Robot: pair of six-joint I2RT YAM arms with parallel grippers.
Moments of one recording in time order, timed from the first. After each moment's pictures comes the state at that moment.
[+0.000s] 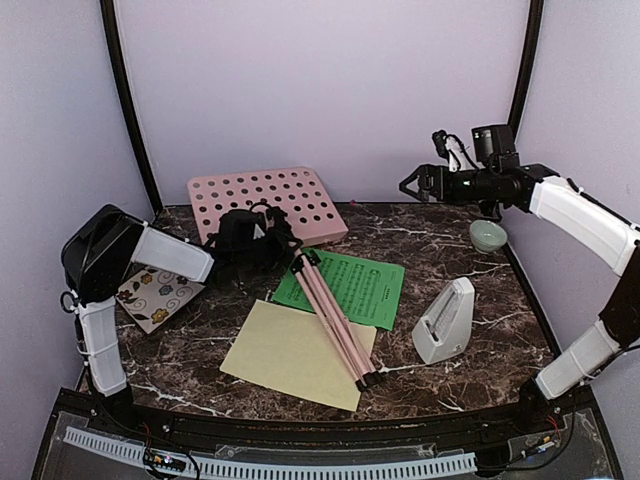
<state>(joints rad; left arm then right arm) -0.58 1.96 1.07 0.54 0.19 -1.12 0.36 1.47 1.37 -0.44 -0.37 0.24</state>
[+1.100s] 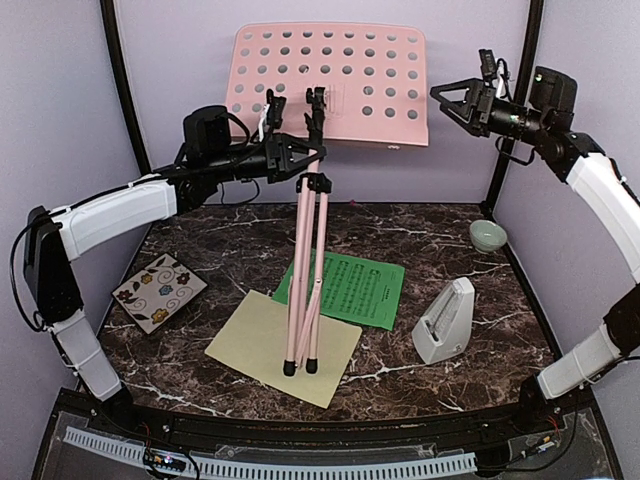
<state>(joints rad) -0.60 1.71 1.55 0.18 0.74 -0.74 0.22 1.42 1.63 -0.21 -0.78 0.51</state>
